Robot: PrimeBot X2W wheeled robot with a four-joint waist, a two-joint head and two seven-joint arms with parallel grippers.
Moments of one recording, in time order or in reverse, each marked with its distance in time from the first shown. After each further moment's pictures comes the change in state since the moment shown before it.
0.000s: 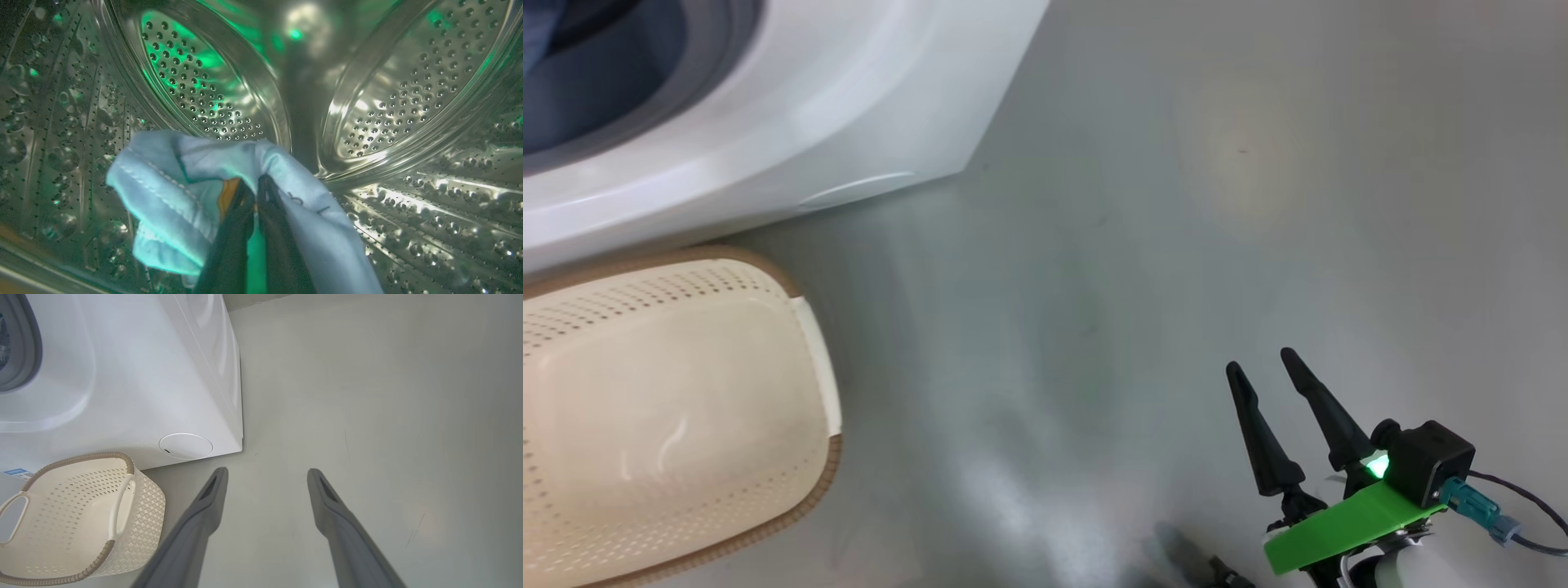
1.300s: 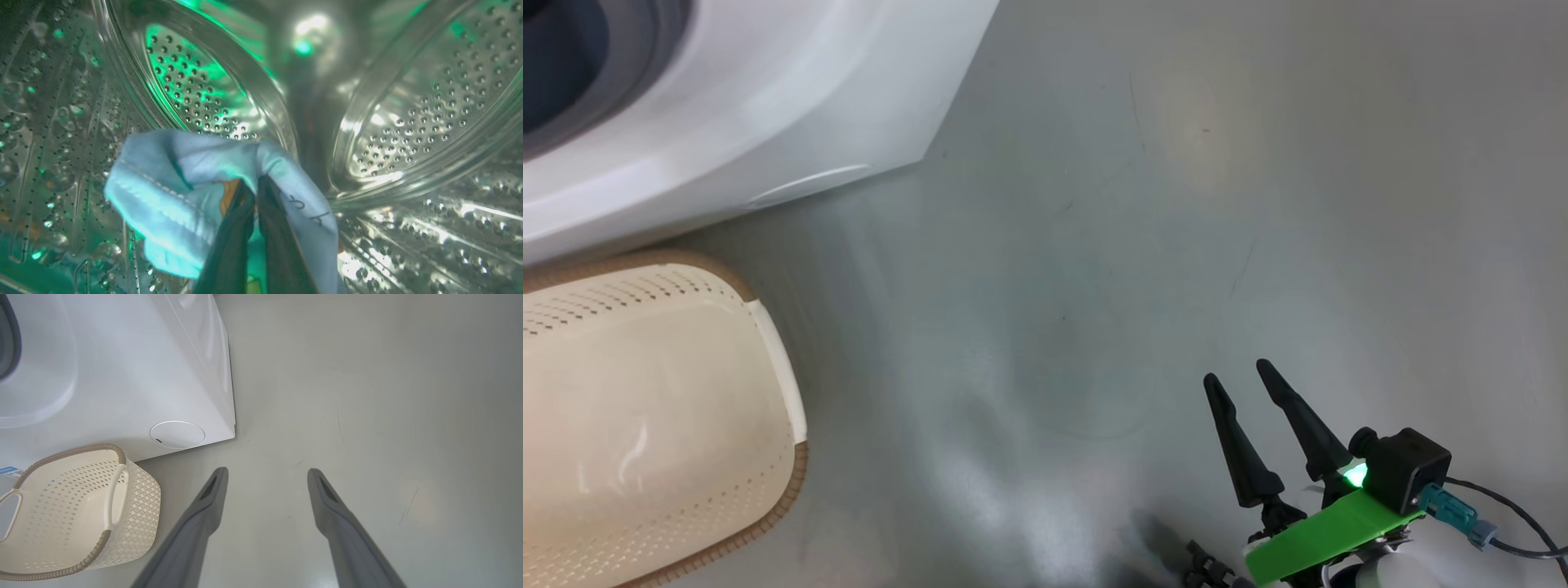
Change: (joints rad) left arm -0.138 0.032 0.048 0.097 0.108 -0.020 -0.016; right arm 0.006 0.016 0.039 0.013 0.021 0.000 0.000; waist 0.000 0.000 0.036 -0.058
